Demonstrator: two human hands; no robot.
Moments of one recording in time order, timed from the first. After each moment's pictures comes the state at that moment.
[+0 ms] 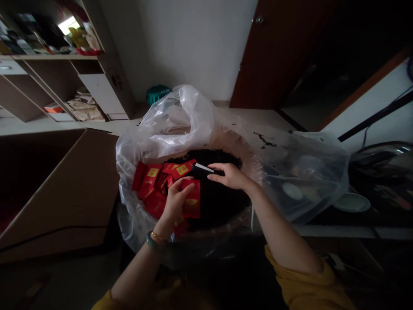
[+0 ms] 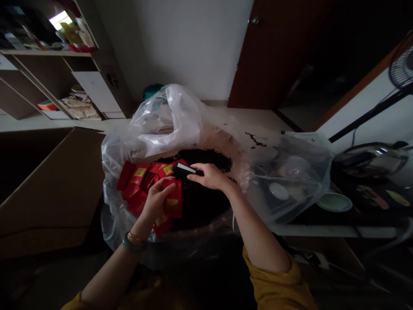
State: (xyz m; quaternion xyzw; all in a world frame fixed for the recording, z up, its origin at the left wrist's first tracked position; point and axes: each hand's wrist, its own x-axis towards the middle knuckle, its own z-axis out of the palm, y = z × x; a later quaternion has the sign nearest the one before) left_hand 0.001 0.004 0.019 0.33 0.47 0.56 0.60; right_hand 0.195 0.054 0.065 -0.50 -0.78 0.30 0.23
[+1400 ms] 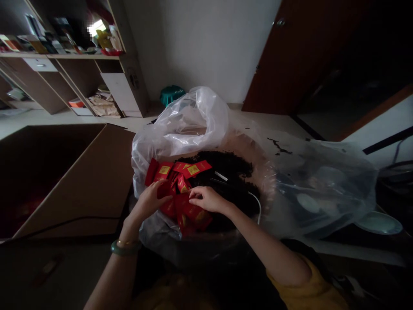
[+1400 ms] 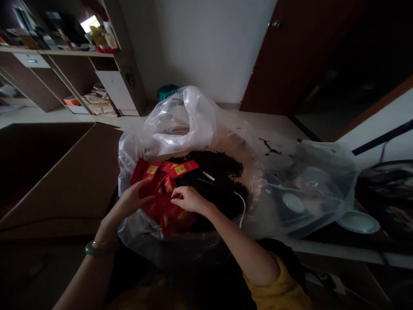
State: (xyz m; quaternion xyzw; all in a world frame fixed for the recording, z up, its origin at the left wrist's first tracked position) left_hand -0.131 -0.003 0.003 0.71 0.63 0.25 0.20; right_hand 0.104 0.025 0.010 -0.41 -0.77 0.45 0.19
